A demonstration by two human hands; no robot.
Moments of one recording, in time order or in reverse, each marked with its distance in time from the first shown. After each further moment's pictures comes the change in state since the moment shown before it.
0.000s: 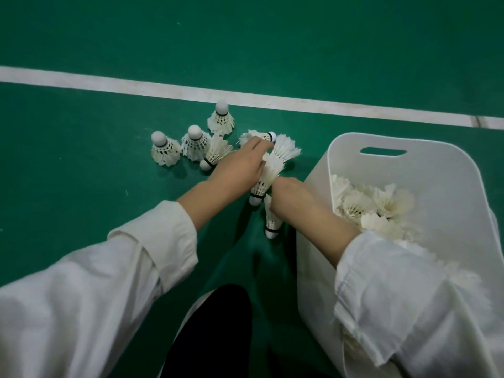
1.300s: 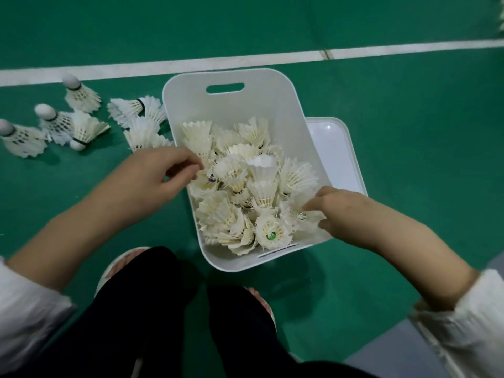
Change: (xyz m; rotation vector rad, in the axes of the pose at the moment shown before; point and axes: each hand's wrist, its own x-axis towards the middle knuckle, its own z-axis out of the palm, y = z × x) left_hand -0.112 0.159 -0.036 -0.250 -0.117 0.200; right_hand -0.239 0.214 0.026 -0.097 -0.078 0.103
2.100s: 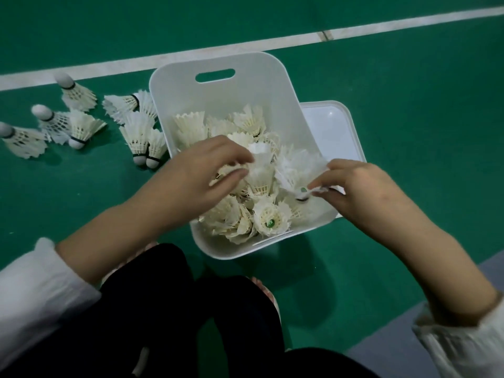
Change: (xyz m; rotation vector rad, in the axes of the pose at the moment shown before) left_hand 0.006 0.052 0.033 0.071 -0.037 0.289; right_hand -0.022 0.011 0.010 0.283 0.525 -0.094
